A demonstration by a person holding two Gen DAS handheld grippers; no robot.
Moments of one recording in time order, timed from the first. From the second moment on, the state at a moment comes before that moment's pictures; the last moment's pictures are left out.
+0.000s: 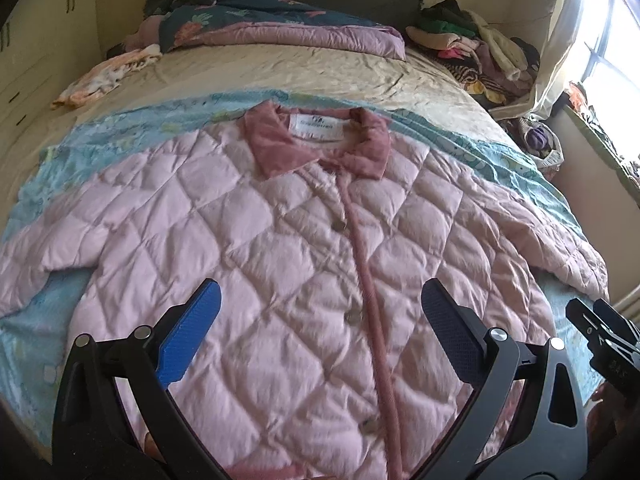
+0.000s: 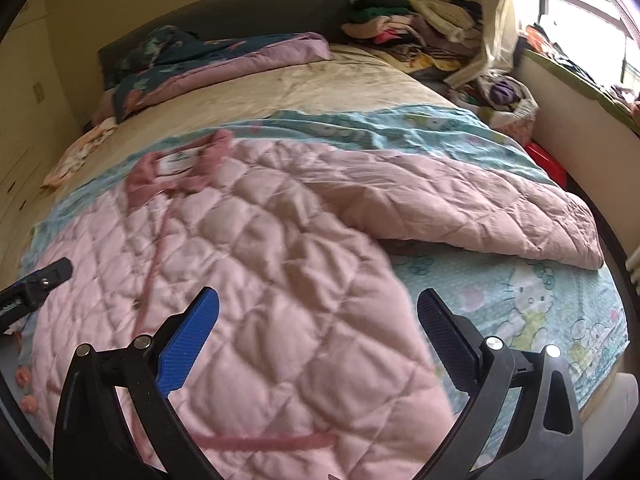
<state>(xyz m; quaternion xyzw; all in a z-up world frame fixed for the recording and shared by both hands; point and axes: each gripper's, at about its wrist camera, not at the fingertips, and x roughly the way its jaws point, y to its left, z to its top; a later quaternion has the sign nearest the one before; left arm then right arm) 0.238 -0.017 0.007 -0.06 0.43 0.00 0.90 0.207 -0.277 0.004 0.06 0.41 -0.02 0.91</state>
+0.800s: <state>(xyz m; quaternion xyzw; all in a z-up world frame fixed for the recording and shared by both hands) 0.339 -0.049 -0.040 -0.04 0.46 0.01 0.89 0.259 -0.508 -0.078 0.30 0.42 -0.20 0.83</state>
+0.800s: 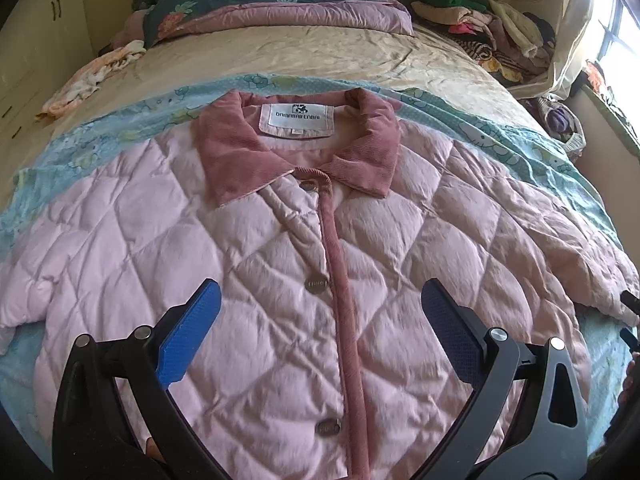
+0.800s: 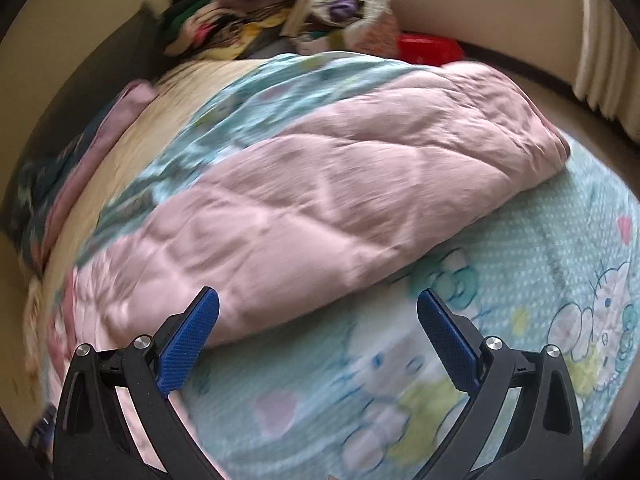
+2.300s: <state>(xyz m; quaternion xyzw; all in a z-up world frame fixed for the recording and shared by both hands) 0.337 -0.003 0.062 0.02 0.35 0.03 0.93 0.280 -0.402 0.113 0.10 0.18 -0.04 0.98</state>
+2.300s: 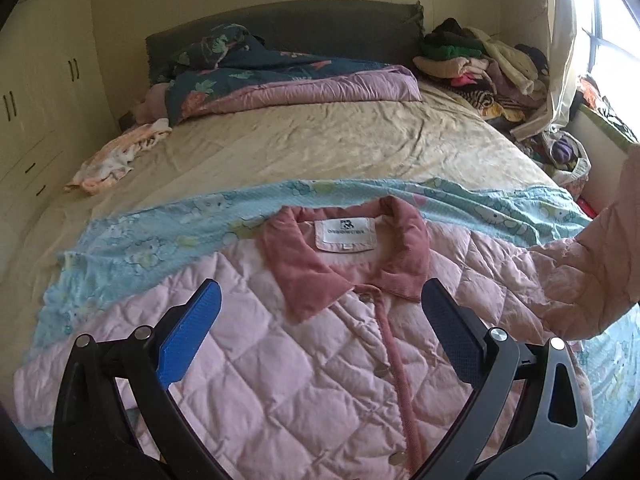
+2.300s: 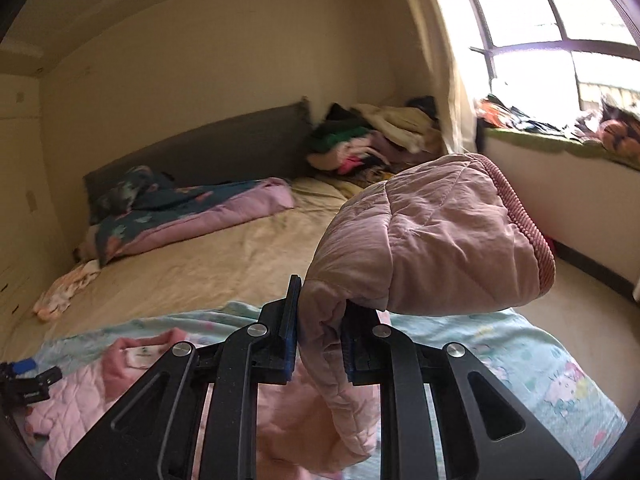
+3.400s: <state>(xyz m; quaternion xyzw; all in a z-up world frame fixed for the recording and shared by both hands) 0.310 0.151 0.030 -0.23 0.40 -0.02 0.89 0.311 -0.136 0.072 -0.07 0.24 0.14 0.96</state>
